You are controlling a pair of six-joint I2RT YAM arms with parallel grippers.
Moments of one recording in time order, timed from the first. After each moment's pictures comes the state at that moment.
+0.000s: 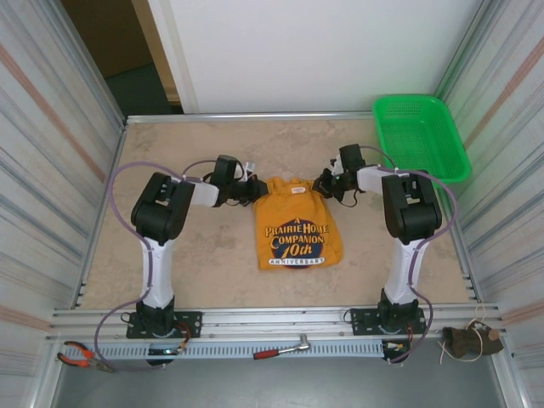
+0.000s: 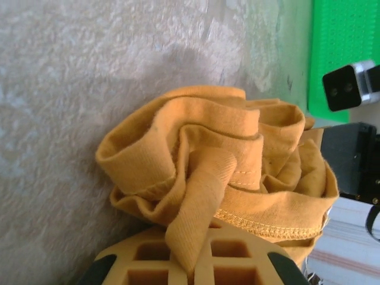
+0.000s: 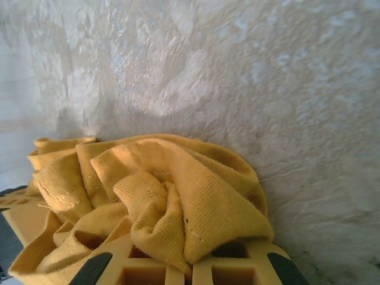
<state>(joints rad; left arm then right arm) -0.38 2.13 1.15 0.26 0.72 -0.79 0.19 2.02 1.19 -0.21 -0.57 0.68</state>
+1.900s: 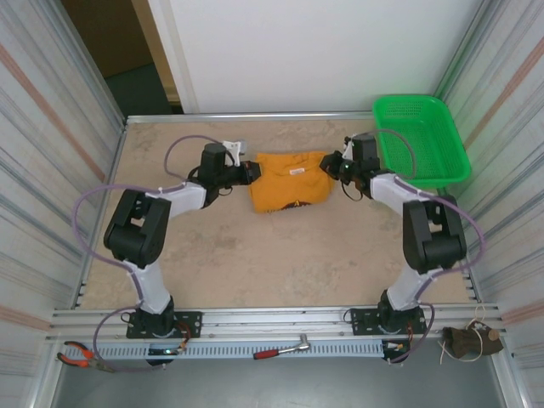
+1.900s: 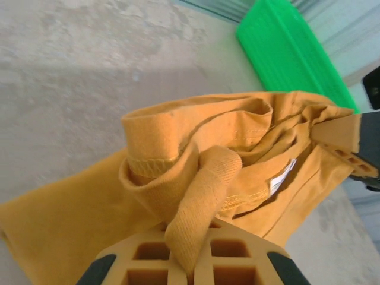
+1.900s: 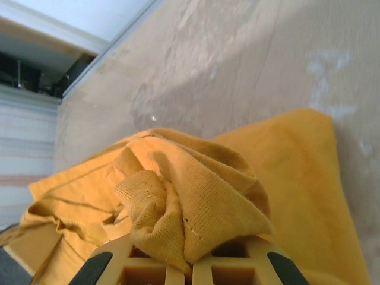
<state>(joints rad) -0.37 1.86 1.07 0.31 0.48 -0.49 0.20 1.75 1.08 0.03 -0.39 0.75</state>
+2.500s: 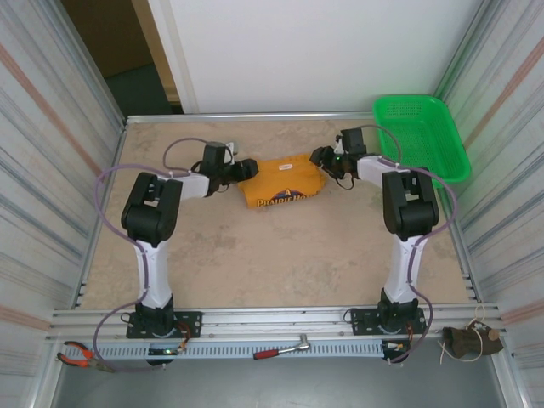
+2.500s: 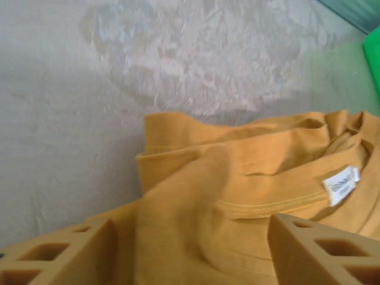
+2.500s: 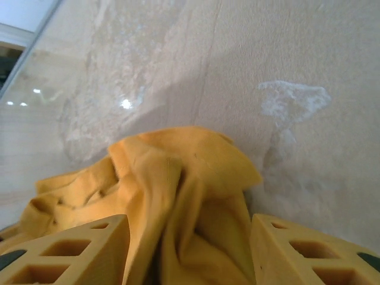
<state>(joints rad) -0.30 2.06 1.22 0.19 0.35 -0.52 0.18 2.03 1.34 -0.11 -0.39 0.72</state>
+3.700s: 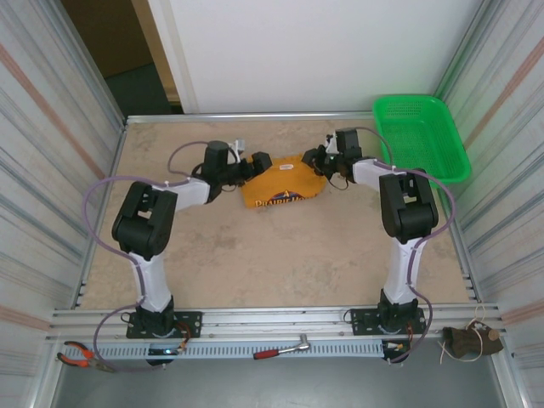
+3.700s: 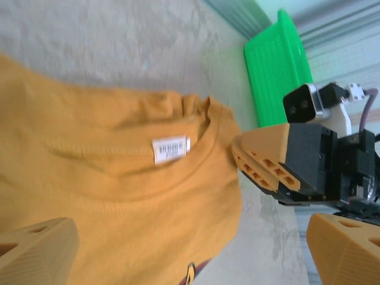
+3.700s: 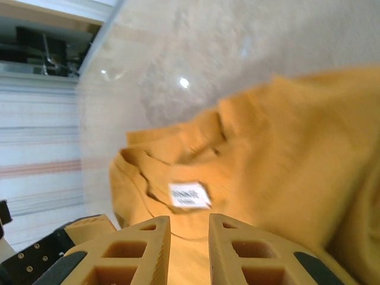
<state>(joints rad) -0.35 1.92 1.15 0.29 0.53 -0.77 0.23 2.04 1.34 0.03 -0.57 0.86</state>
